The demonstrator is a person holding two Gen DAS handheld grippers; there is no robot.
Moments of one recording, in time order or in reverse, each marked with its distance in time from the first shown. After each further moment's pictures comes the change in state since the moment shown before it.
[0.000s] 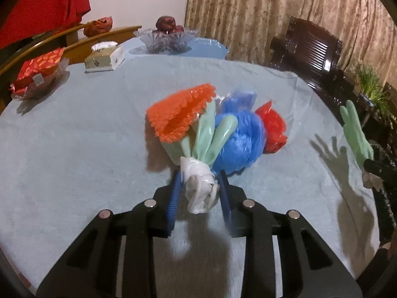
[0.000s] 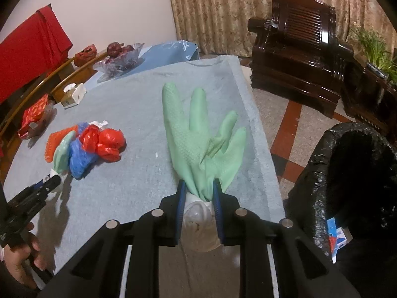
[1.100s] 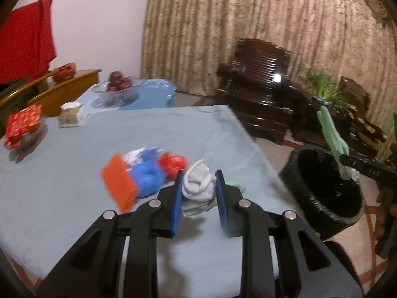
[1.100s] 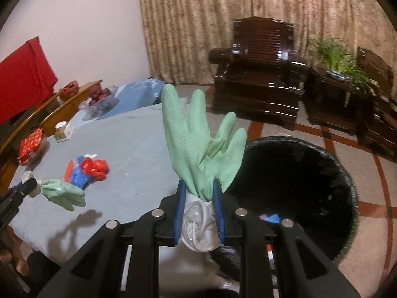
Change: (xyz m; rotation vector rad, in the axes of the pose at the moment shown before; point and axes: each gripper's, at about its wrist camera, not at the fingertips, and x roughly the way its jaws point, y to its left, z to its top) left arm -0.136 -0.108 0.015 0.160 -0.166 -0.201; right arm -0.153 -0.085 -0.019 0.101 -0.171 -0.134
